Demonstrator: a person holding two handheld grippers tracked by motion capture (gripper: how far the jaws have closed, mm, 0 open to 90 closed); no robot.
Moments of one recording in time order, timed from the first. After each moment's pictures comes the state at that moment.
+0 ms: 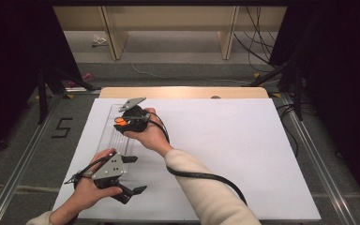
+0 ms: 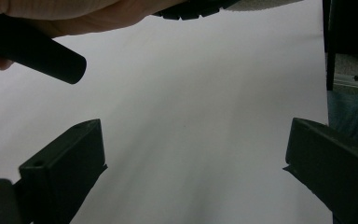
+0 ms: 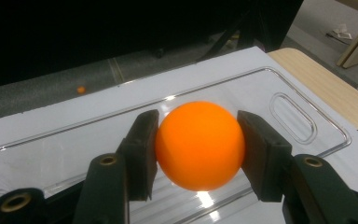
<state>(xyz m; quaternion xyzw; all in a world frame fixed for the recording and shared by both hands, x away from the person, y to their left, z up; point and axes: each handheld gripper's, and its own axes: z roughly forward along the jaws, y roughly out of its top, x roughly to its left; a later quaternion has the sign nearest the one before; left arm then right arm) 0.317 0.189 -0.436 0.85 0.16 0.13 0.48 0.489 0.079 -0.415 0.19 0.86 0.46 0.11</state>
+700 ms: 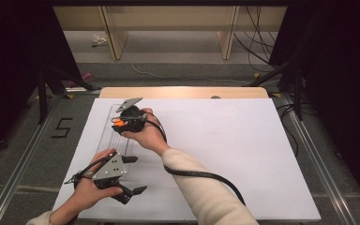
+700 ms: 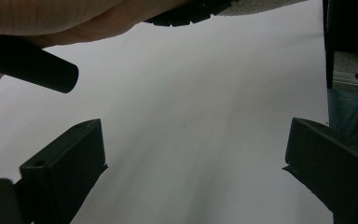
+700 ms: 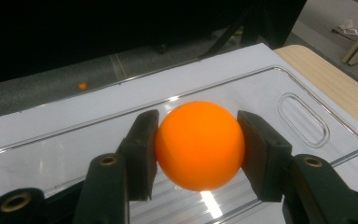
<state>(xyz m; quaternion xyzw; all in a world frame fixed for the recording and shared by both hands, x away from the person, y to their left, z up) 0.317 0.188 -0.437 0.85 0.16 0.13 0.48 0.492 0.088 -0.418 0.19 0.87 0.45 0.10</state>
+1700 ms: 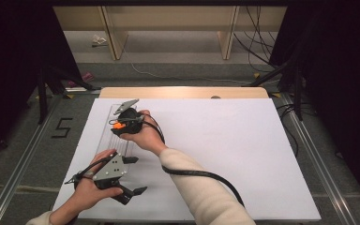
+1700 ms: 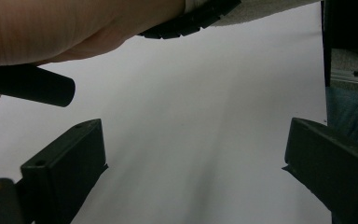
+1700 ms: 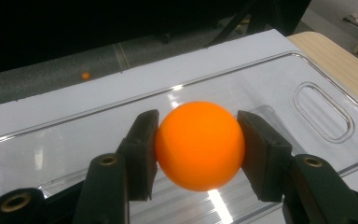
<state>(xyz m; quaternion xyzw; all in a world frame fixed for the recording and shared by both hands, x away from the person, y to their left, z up) 0.316 0.187 -0.437 0.86 0.15 0.13 0.48 0.495 0.097 -0.430 0.19 0.88 0.43 0.09</state>
